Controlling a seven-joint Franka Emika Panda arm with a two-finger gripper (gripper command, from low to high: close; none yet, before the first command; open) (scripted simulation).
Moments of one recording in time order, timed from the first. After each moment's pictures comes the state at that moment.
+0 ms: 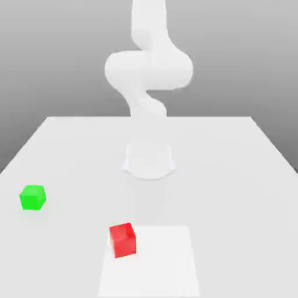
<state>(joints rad) -0.06 -0.75 0.06 -2.33 -0.03 2.33 0.89</state>
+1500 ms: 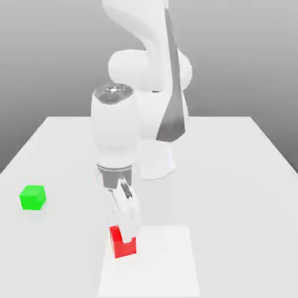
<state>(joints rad) -0.44 0.09 0.27 -2.76 -0.05 2.87 1.92</state>
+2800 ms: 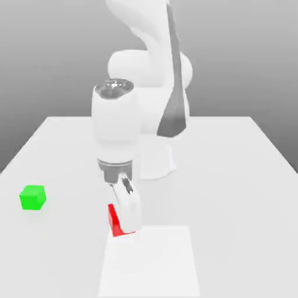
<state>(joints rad) -0.37 -0.01 0.20 -2.79 -0.01 2.78 1.98</state>
